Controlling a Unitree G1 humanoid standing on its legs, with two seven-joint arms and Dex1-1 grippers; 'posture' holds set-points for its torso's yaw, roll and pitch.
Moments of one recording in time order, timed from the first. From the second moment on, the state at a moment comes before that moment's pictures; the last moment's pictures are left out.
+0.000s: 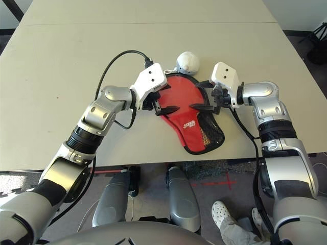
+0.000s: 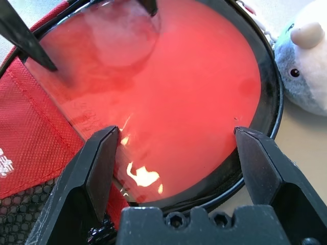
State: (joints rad) left arm -0.75 0.16 -0.33 0.22 0.03 0.55 -0.85; right arm -0.75 -0.65 0.10 0.69 0.06 -0.04 1.26
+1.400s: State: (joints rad) left arm -0.69 0.18 -0.36 0.12 0.03 0.58 -0.79; right arm -1.25 -0.40 -0.40 1.30 0.30 0.49 0.51
